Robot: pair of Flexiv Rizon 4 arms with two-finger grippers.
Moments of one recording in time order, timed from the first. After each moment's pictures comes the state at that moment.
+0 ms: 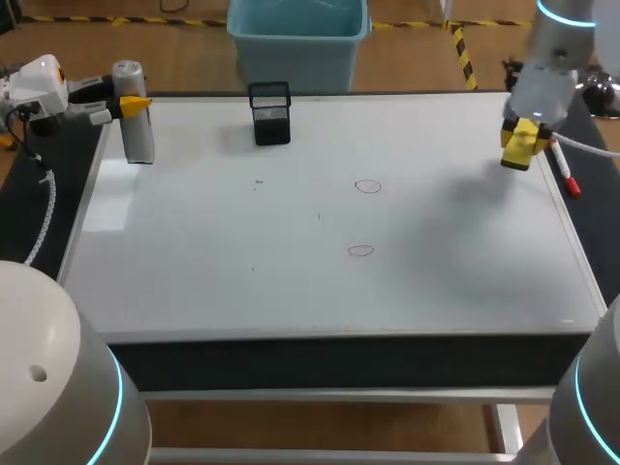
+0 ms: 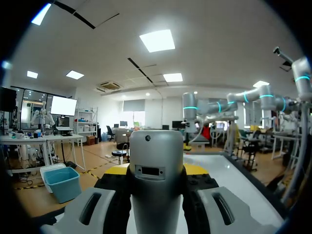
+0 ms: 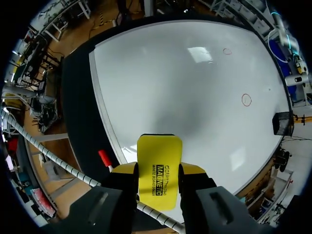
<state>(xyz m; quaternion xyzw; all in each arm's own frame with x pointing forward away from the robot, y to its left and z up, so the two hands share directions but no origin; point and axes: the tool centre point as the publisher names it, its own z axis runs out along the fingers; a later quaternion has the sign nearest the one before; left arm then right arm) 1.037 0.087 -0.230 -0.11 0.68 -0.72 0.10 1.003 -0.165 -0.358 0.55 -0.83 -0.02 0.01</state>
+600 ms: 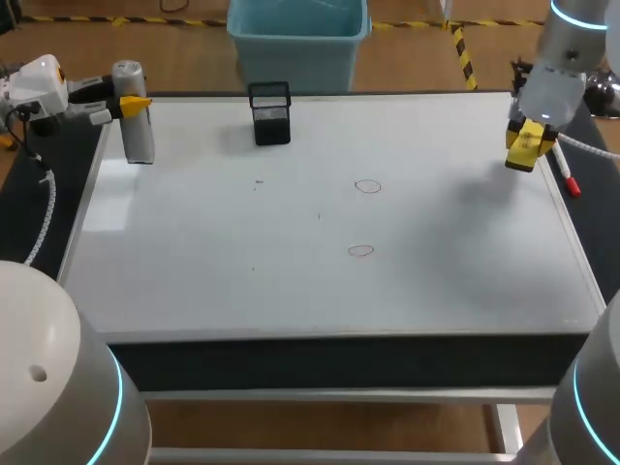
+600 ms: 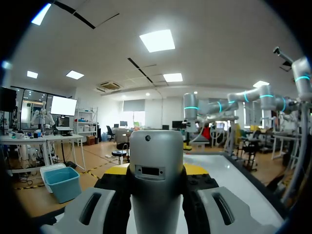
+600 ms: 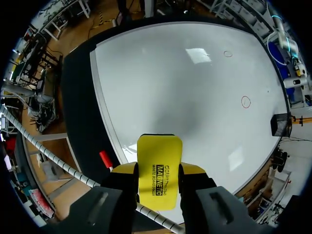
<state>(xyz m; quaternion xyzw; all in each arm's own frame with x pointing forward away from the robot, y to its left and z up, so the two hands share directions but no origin) 1.037 0.087 -0.230 -0.11 0.68 -0.72 0.10 0.999 -0.168 -0.357 0.55 -0.83 -0.03 0.00</state>
